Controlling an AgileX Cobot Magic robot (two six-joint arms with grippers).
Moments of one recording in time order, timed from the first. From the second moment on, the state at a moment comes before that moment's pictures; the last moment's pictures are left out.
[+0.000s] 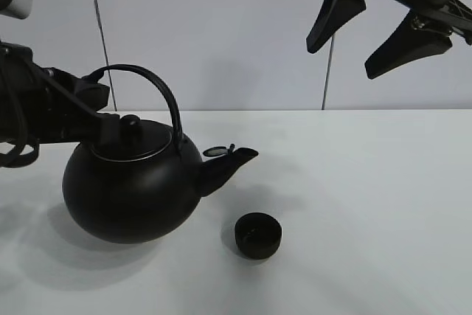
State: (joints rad) left arm -0.68 1.50 -0.40 -0.40 -0.77 0.36; right arm 0.27 1.50 -1.16 0.38 0.75 0.01
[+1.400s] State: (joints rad) left arm -0.69 1.63 -0.47 -0.40 -0.81 0.59; right arm 0.27 1.50 -1.16 0.38 0.74 0.01
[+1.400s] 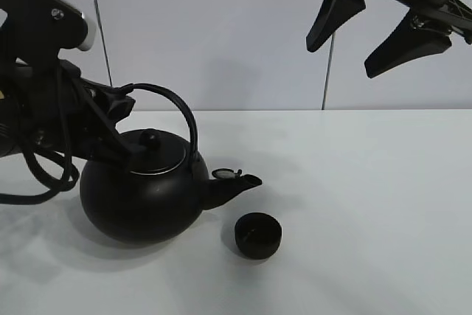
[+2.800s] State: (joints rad) left arm -0.69 1.63 -0.47 -0.44 -0.79 0.77; right arm 0.27 1.50 -1.16 0.38 0.74 0.01
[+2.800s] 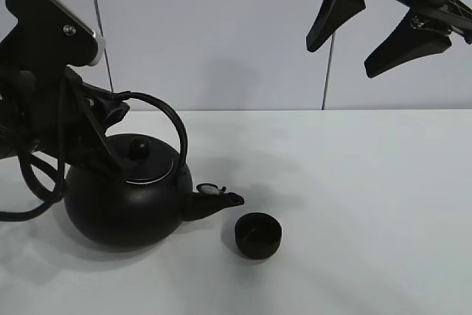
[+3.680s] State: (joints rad) left arm -0.69 1.63 -0.47 -0.46 -0.78 0.82; right arm 0.27 1.50 -1.16 0.38 0.74 0.01
